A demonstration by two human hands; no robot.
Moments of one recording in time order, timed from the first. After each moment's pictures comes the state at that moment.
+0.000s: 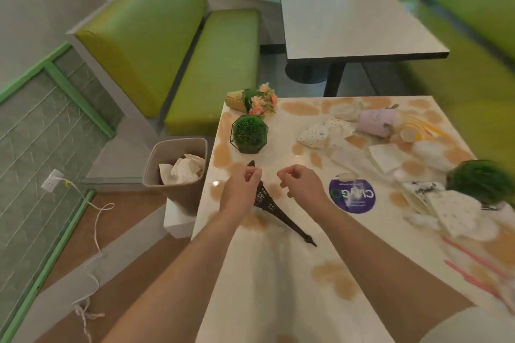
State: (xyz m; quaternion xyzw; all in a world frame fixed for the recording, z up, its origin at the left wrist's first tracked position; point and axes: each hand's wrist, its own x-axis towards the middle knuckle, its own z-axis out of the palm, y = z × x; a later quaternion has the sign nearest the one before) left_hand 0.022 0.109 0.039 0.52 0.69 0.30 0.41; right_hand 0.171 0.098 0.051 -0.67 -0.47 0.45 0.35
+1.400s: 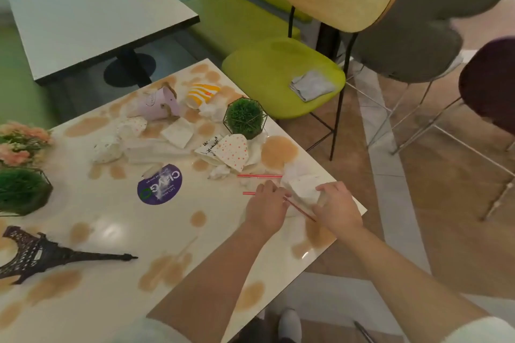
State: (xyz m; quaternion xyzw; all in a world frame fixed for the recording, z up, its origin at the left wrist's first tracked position) left_hand 0.425 -0.090 -0.032 0.92 0.30 -0.03 0.24; right_hand 0.549 -0.217 -0.032 -0.92 -0.27 0.21 0.19
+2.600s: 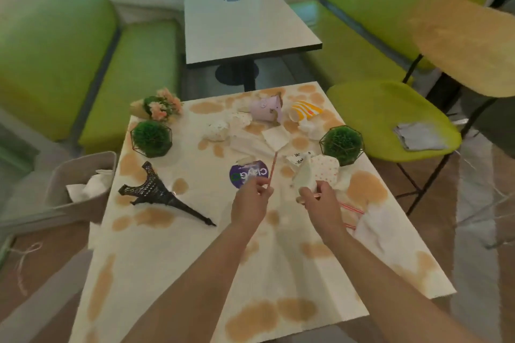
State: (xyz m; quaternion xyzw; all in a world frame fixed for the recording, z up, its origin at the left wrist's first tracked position) left_hand 0.279 -0.006 0.020 0.63 0.59 0.24 0.45; right_hand 0.420 -0.082 0.032 -0.74 -0.29 0.36 0.48
